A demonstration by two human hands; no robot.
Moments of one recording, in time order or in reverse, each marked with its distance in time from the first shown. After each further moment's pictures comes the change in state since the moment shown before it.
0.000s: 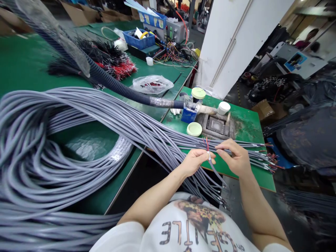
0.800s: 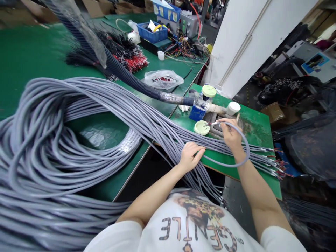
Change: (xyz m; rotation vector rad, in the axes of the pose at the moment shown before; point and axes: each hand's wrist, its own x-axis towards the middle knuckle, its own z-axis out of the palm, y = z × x) left_hand -0.009 -0.006 -0.048 1.201 0.308 0.749; right_hand 0.068 0.060 0.034 -0.252 0.202 -0.039
